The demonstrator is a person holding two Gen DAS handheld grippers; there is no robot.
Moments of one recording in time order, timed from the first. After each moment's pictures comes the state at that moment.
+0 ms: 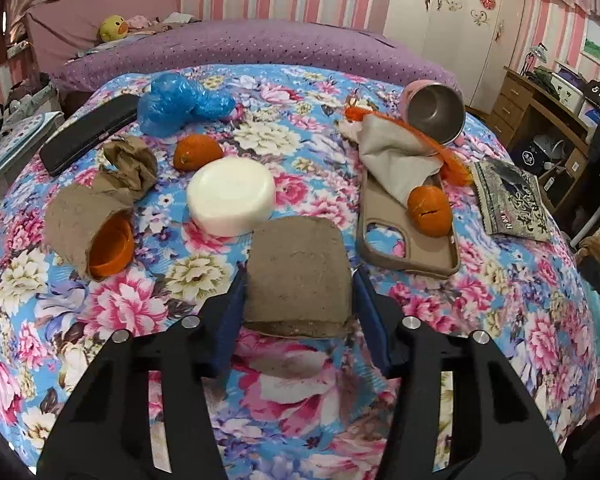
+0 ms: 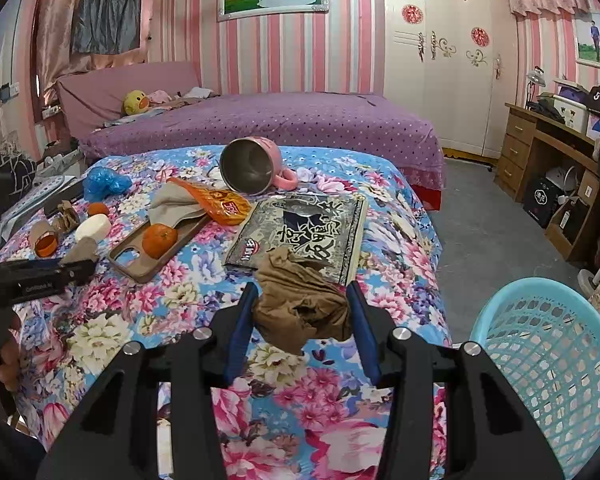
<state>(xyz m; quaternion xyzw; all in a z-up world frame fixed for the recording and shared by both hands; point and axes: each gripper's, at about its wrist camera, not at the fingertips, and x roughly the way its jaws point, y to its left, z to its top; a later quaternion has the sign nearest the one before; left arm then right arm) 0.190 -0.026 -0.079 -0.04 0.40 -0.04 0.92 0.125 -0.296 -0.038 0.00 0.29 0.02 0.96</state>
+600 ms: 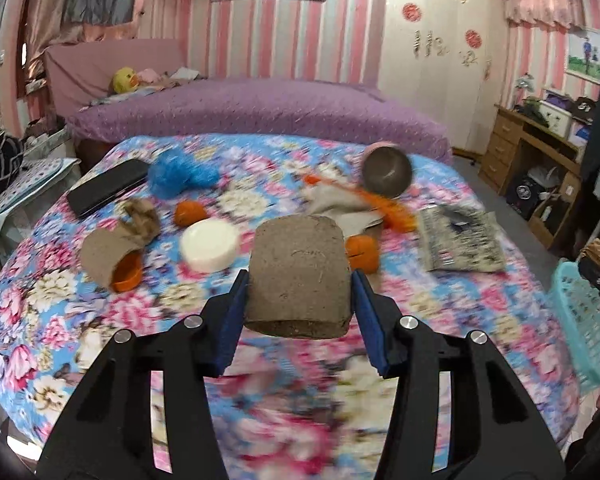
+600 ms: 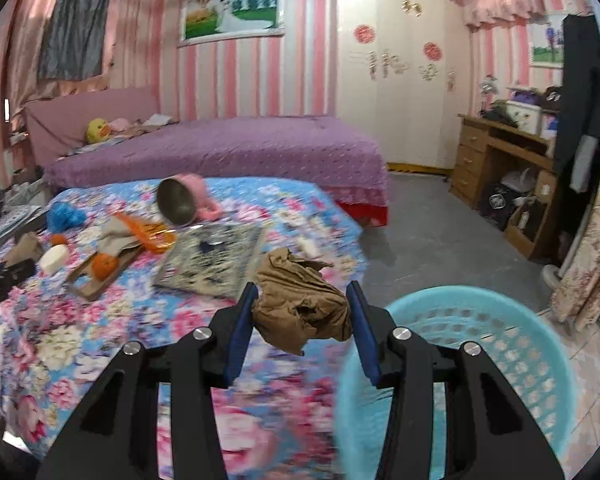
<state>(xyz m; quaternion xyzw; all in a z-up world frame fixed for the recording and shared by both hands) 0.133 -0.073 -0.032 -0.03 0.29 -0.04 0.96 0.092 -0.370 -0.015 0.01 0.24 -0.07 0.97</state>
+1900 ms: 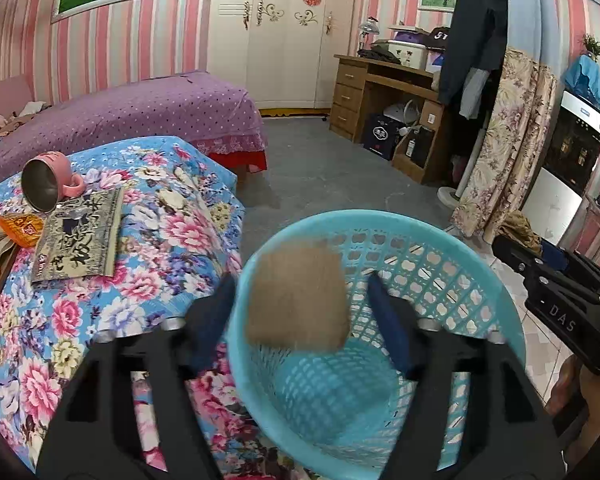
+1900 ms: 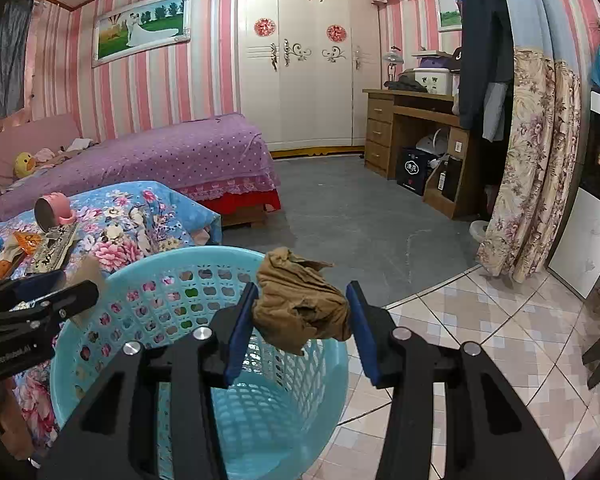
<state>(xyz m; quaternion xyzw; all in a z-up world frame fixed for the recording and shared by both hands) 0.097 -0.392 -0.053 0.04 0.31 -0.27 0.91 0.016 -0.573 -0.038 0.07 0.25 -0.19 0.95</state>
